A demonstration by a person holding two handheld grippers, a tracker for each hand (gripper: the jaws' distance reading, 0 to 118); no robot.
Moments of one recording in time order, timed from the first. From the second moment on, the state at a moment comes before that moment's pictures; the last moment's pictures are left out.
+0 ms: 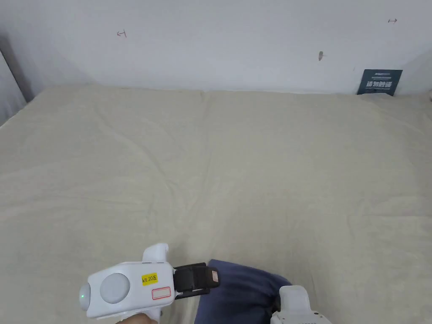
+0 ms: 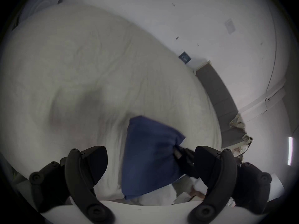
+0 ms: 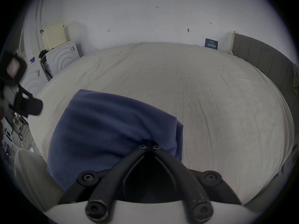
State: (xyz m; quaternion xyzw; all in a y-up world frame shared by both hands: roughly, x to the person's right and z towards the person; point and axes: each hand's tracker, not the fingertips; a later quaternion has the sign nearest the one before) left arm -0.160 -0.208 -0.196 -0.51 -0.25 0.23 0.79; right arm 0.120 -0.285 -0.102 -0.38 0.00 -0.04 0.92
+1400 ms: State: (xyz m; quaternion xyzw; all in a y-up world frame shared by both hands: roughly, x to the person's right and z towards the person) left arm -0.471 -0.165 -0.310 -0.46 -0.02 0.13 0.88; right arm 0.097 -0.105 -0.155 -0.17 0.01 -0.04 0.98
